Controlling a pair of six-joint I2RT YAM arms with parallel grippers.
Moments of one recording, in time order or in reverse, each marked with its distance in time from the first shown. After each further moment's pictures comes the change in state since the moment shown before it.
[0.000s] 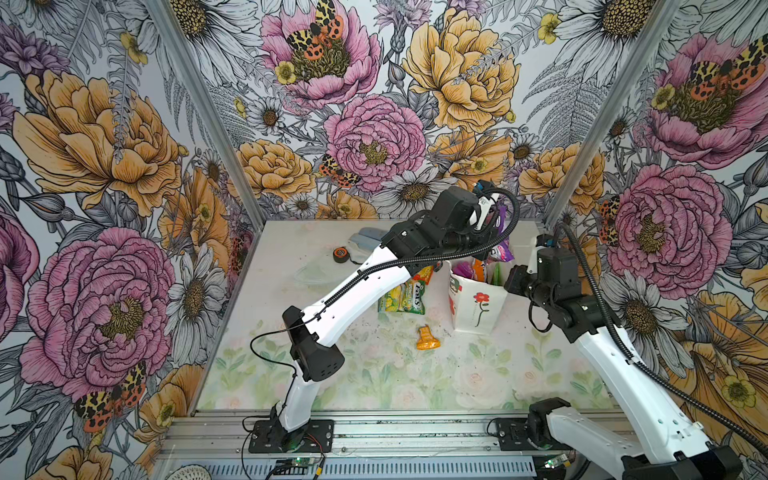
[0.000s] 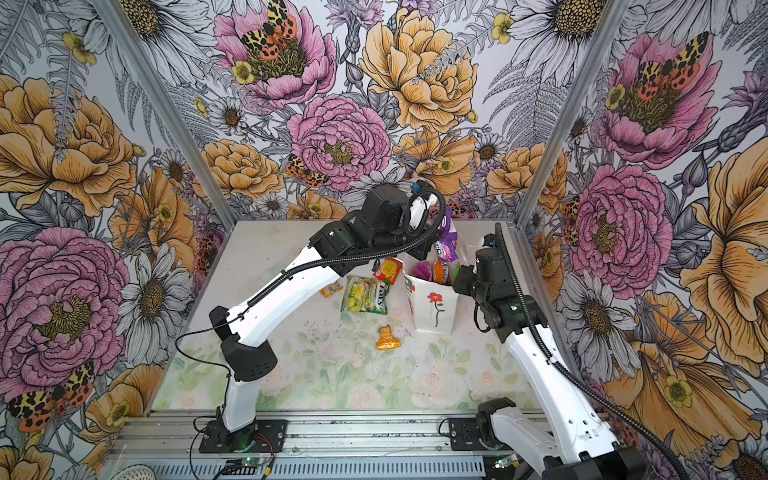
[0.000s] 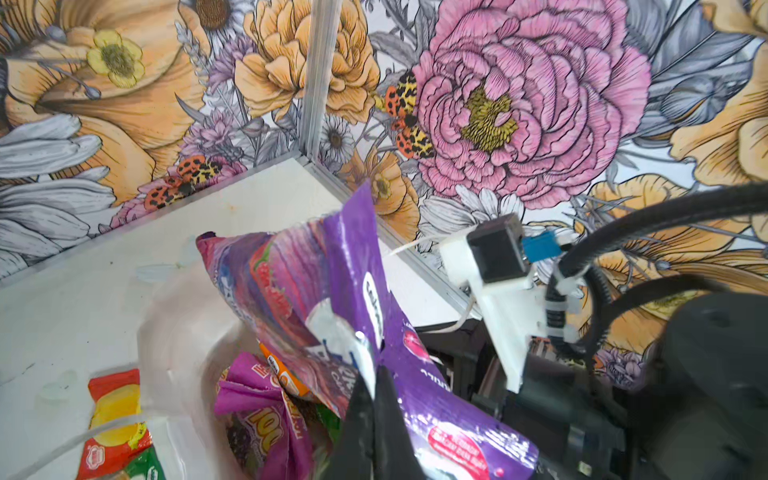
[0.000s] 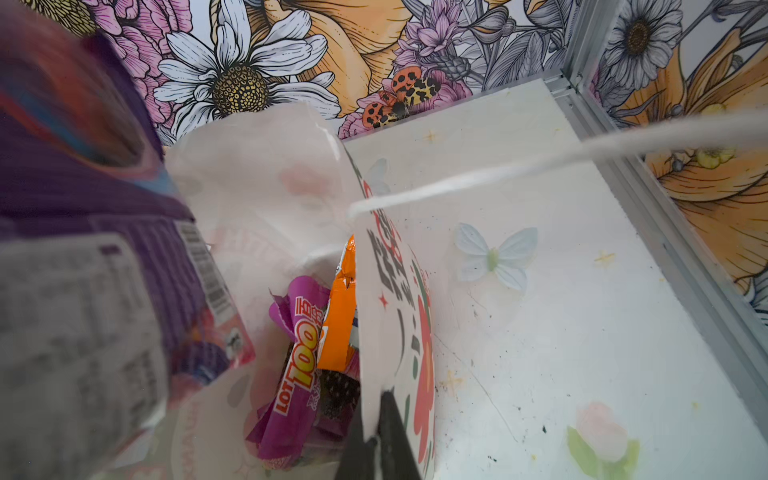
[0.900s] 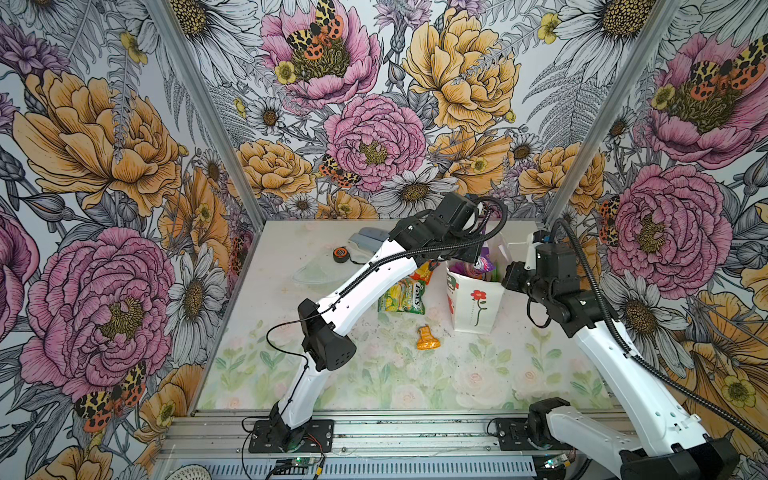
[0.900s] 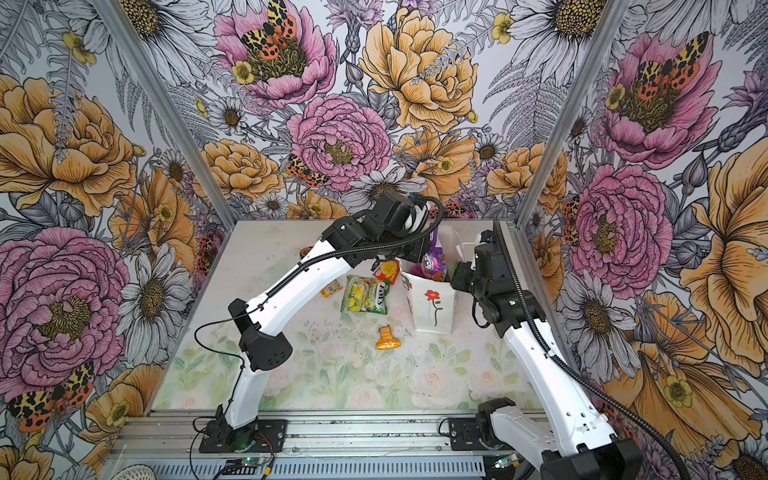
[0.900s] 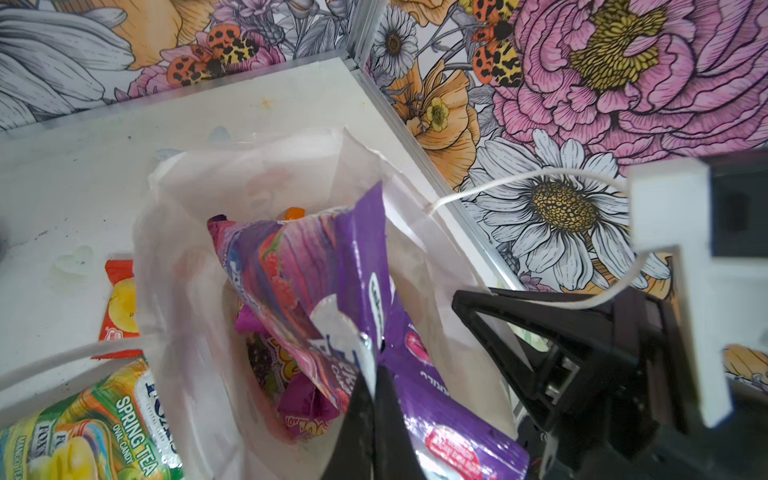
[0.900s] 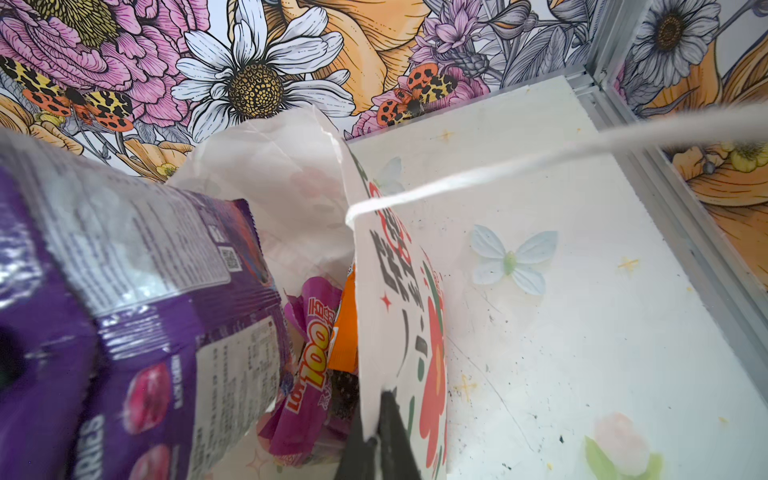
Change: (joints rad) left arm 0.058 0.115 0.099 -0.215 0.003 -0.120; right arm 0.000 0.033 0.033 0.003 -0.034 0.000
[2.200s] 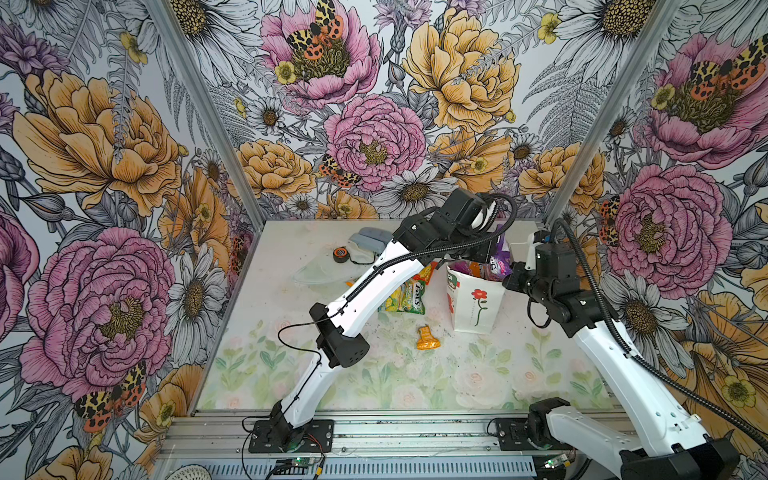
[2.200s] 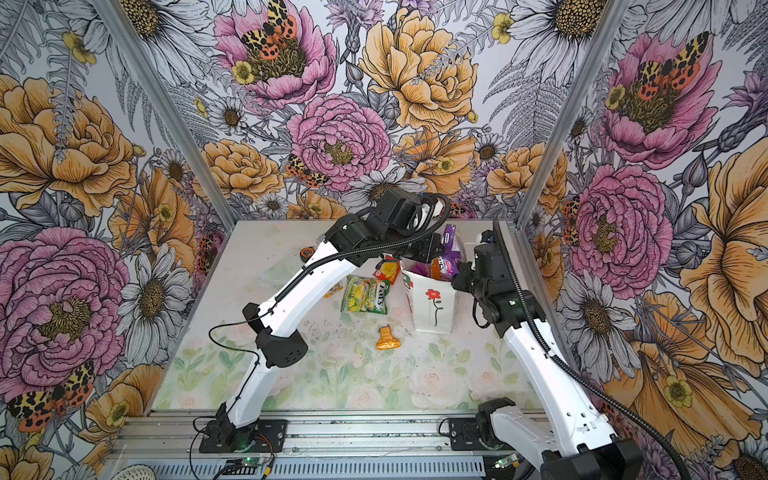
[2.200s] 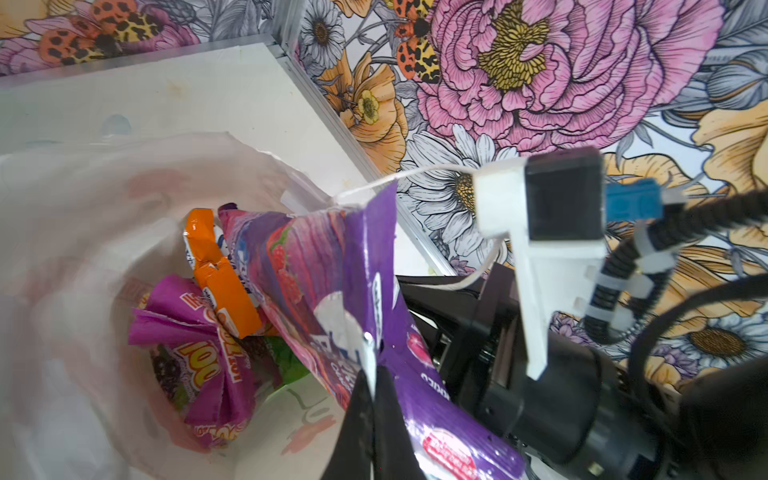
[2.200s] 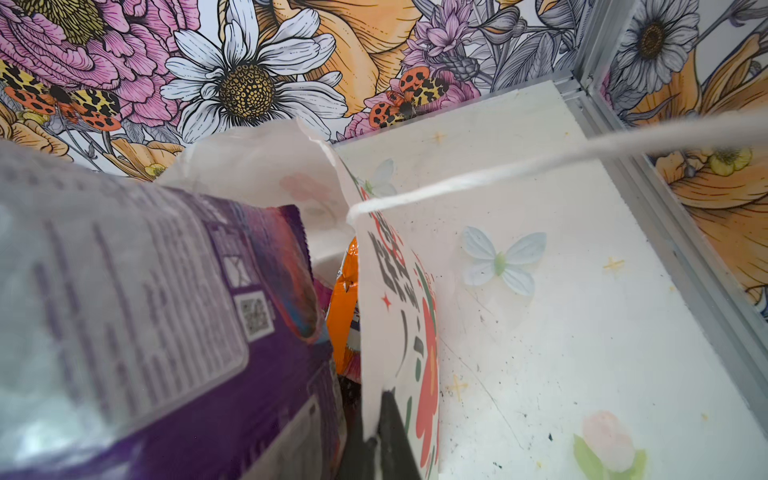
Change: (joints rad) left arm -0.026 0.116 0.275 -0.074 0.183 -0.055; right arm -0.006 -0.001 0.001 -0.008 0.027 -0.008
